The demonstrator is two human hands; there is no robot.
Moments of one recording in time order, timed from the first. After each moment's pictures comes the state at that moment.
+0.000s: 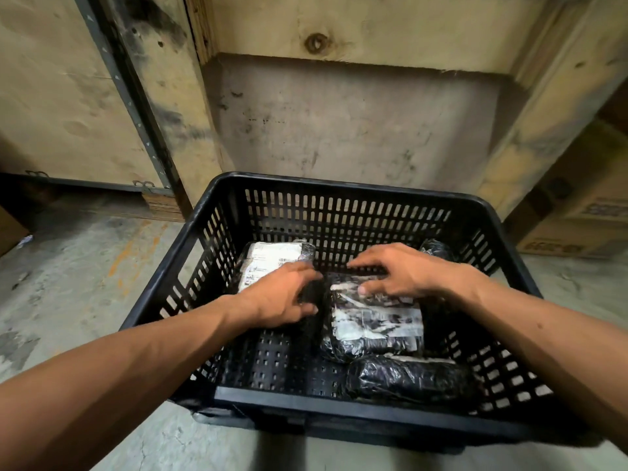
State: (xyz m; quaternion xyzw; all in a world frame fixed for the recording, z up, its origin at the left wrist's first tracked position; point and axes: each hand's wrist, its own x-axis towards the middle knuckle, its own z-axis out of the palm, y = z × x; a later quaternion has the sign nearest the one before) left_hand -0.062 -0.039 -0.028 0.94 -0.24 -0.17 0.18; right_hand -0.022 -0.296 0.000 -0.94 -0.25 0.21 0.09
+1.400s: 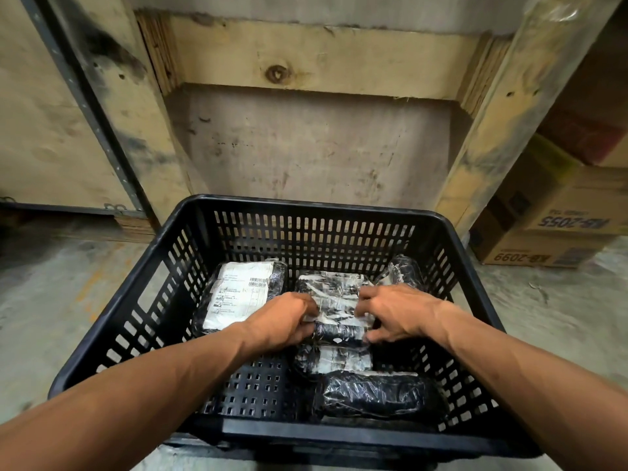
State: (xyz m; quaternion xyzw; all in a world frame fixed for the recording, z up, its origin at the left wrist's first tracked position) left_hand -0.055 -0.091 -0.068 0.92 -0.21 -0.18 0.27; right_hand -0.041 -0.348 -0.035 -0.92 -0.33 0.21 -0.08
